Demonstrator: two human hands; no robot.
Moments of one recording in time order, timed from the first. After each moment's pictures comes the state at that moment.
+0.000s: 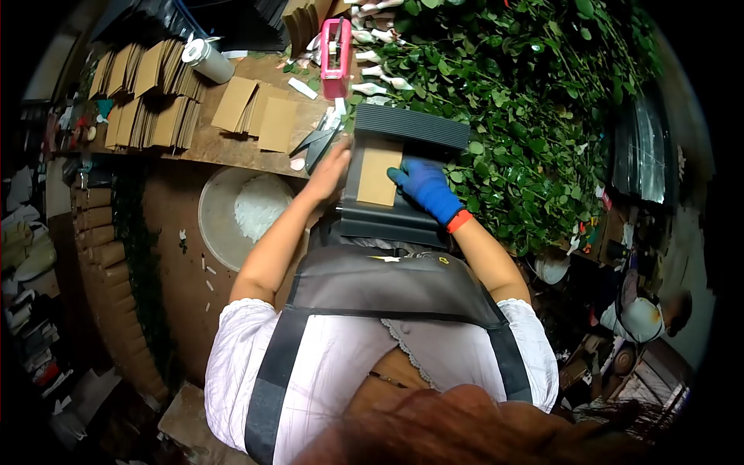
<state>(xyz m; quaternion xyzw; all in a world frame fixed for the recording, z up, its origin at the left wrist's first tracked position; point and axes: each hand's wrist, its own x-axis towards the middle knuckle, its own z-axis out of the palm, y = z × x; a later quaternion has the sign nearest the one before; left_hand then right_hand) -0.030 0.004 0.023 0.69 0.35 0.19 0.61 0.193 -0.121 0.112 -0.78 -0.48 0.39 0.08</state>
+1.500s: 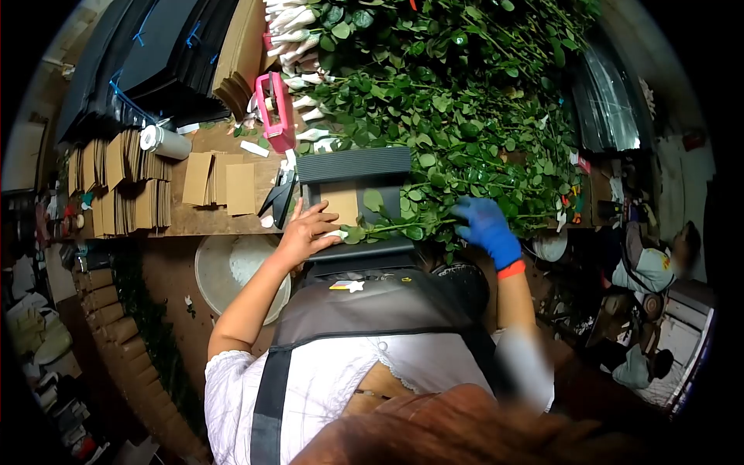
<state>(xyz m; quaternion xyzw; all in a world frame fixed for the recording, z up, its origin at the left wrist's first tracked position) -0.022 -0.007 0.094 0.90 0.13 0.06 0.40 0.328 -0.286 0.153 -0.77 -0.63 0.11 0.07</state>
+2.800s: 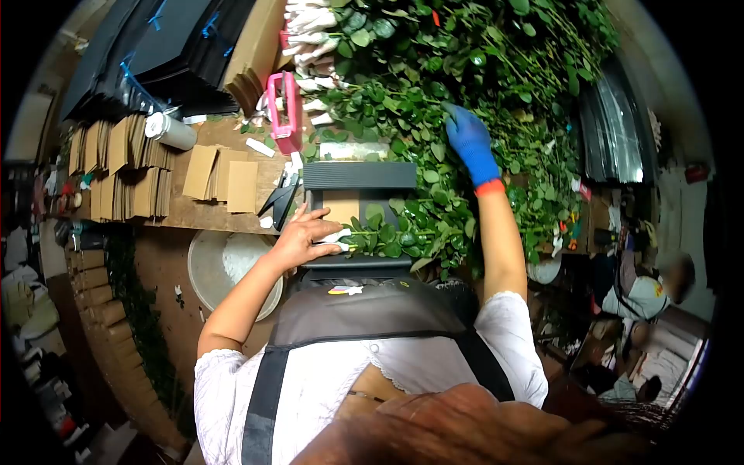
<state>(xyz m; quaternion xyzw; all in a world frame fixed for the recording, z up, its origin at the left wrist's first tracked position) -0.015 -0.003 0.117 0.90 0.14 0.04 0.40 0.433 -0.097 0.119 -0.80 -0.55 -0.08 0.21</state>
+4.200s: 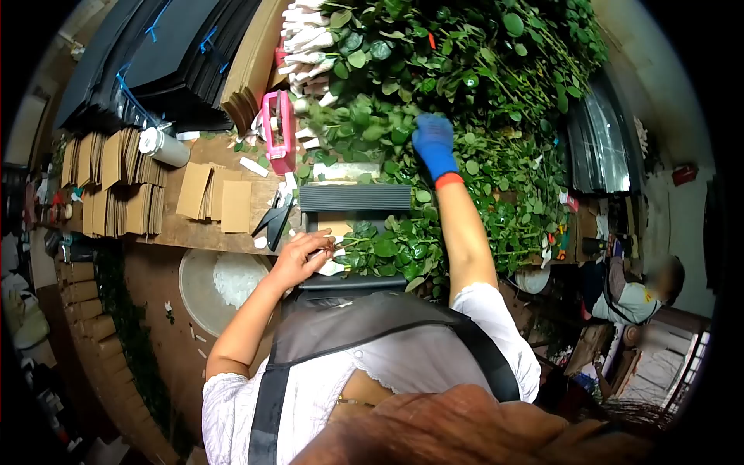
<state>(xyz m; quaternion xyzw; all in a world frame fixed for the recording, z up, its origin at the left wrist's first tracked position) -0.015 -0.004 0.102 0.86 0.17 0.13 0.47 0.418 -0.022 0.092 -0.85 -0.52 -0.07 0.03</state>
